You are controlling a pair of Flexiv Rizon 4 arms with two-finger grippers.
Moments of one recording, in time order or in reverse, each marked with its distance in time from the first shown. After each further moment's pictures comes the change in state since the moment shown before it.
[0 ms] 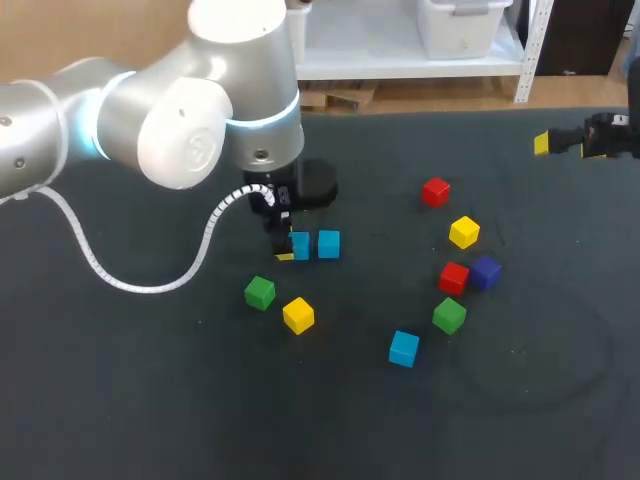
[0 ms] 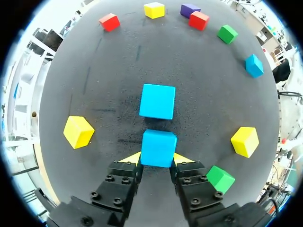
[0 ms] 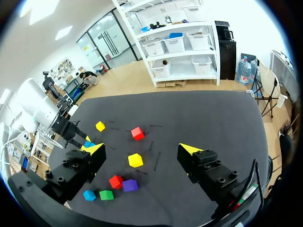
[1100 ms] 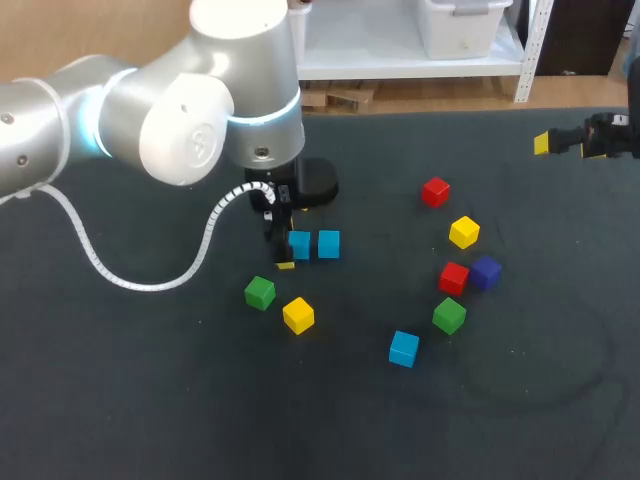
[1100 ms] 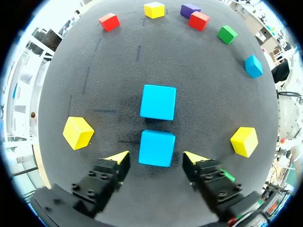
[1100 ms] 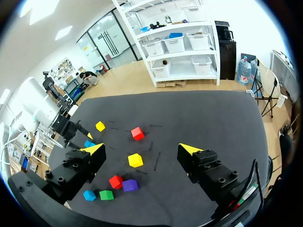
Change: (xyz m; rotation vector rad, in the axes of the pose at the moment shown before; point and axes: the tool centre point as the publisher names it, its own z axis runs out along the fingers) left arm -0.001 -0.001 -0.002 0.015 0.000 0.003; right arm 0.000 0.000 0.000 0.000 0.000 0.000
